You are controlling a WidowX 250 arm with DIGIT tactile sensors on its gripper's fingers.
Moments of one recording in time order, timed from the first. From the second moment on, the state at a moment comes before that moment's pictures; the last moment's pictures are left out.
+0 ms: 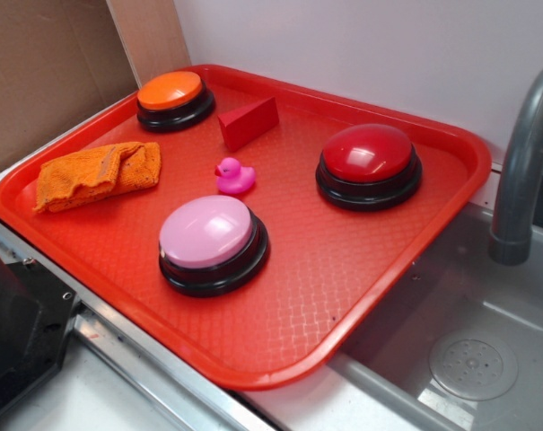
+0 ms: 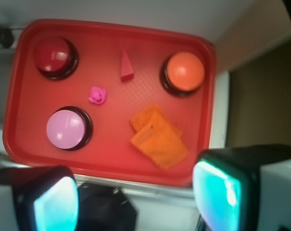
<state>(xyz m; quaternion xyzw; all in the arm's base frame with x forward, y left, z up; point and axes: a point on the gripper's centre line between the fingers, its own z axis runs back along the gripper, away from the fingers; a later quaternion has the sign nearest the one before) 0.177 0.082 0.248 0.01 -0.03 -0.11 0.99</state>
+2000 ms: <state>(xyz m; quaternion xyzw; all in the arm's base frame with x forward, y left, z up) 0.181 0.119 0.020 0.05 0.21 -0.22 0.95</state>
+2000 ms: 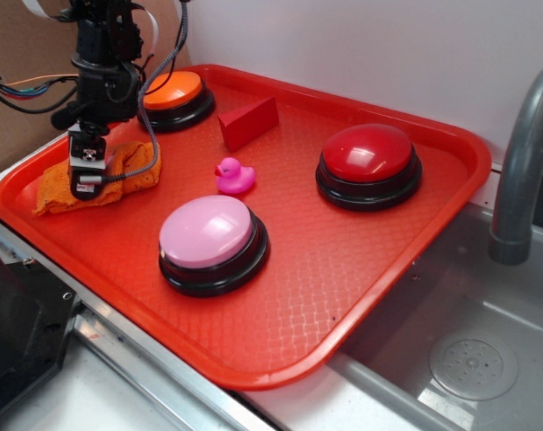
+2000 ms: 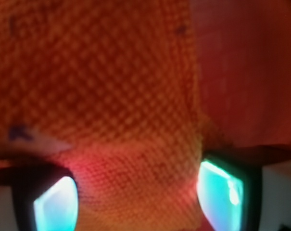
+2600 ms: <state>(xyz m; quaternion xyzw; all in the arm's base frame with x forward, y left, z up) 0.181 0.114 0.012 0.02 0.19 -0.21 0.96</state>
